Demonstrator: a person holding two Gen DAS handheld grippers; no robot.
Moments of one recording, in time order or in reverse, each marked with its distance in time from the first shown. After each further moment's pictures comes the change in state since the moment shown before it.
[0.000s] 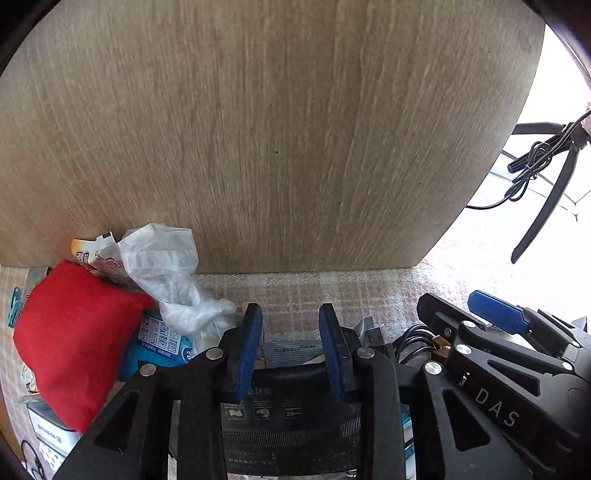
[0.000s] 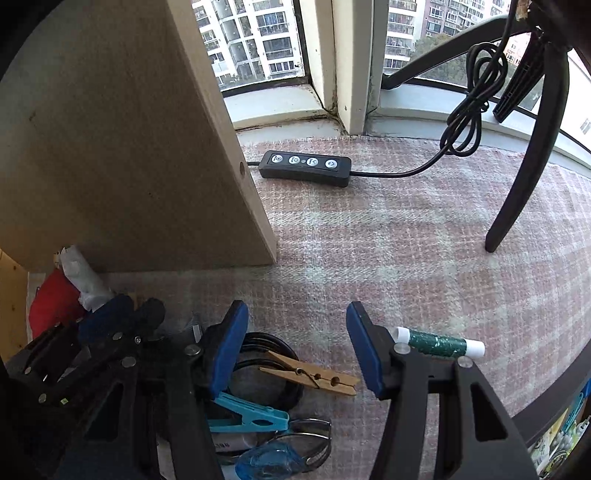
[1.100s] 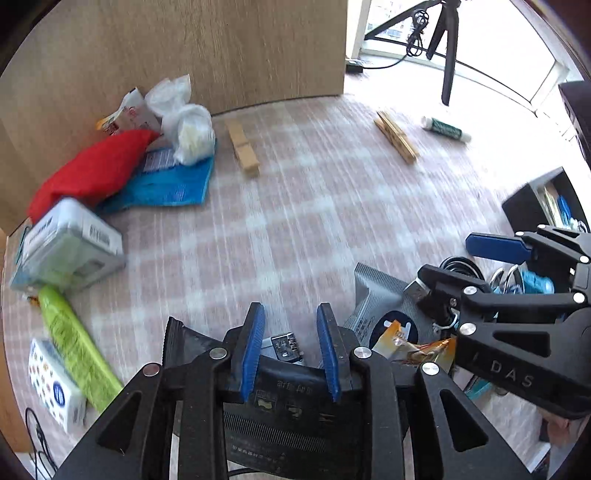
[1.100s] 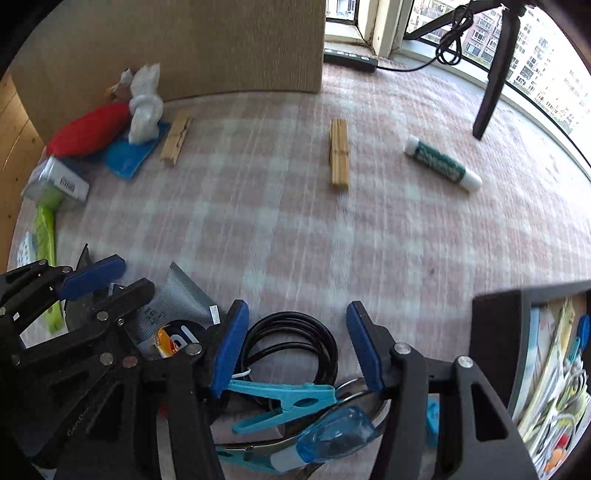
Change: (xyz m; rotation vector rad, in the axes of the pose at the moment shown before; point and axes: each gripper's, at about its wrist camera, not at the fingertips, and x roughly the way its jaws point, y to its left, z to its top) left arm -0.043 -0.037 -0.171 0.251 0.055 -0.022; right arm -0.029 0.031 -0.161 -0.207 0.066 -0.030
